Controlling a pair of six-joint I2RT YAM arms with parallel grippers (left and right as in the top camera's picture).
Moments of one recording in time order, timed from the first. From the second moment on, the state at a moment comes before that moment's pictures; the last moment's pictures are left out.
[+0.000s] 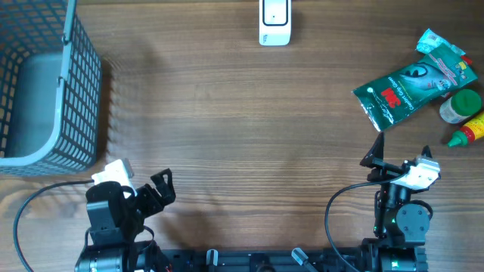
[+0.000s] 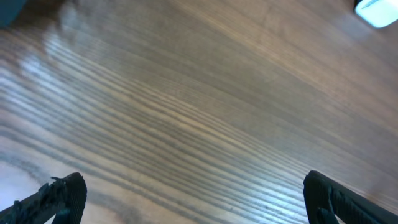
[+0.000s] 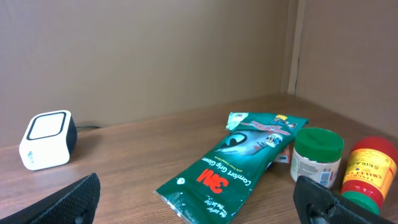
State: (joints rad) left arm 0.12 0.35 0.46 -0.91 0.13 -0.40; right arm -0.03 0.01 0.01 0.02 0.26 0.07
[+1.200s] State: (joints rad) left arm 0.02 0.01 0.01 -0.06 0.14 -0.16; right arm -0.03 0.01 0.01 0.02 0.26 0.07
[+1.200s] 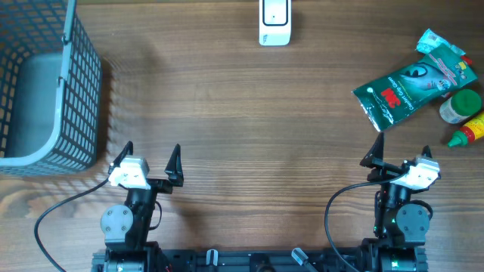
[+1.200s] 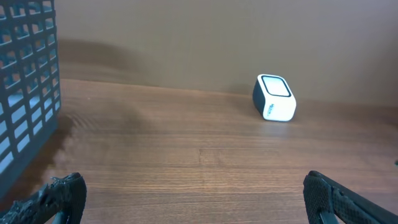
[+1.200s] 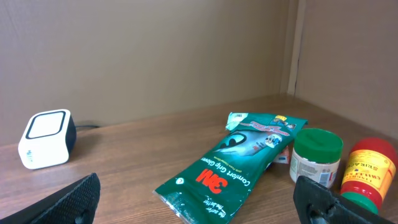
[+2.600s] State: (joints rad) left arm 0.04 0.01 0.01 -0.07 0.13 -0.17; right arm -0.03 0.01 0.01 0.02 0.26 0.07
